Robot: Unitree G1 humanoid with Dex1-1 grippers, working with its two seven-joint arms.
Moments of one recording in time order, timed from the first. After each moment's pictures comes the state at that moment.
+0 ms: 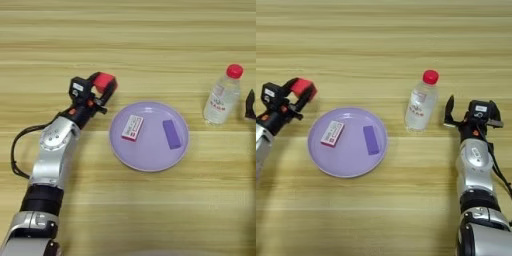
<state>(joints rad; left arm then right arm) -0.30 0.19 0.08 0.35 -0.18 -0.18 -0.39 -0.39 -0.28 -0.29 0.80 0.09 -0.47 -0.03</state>
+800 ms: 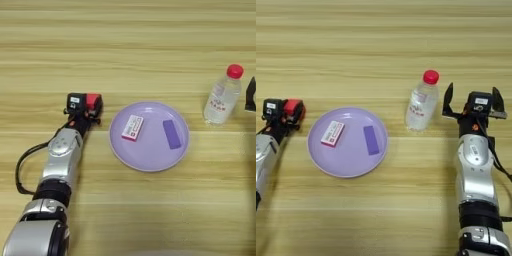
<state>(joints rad) -0.39 0.12 0.12 0.74 -0.12 -0.27 -0.23 -0.24 -0.23 -0.25 0.33 0.05 -0.29 -0.08</state>
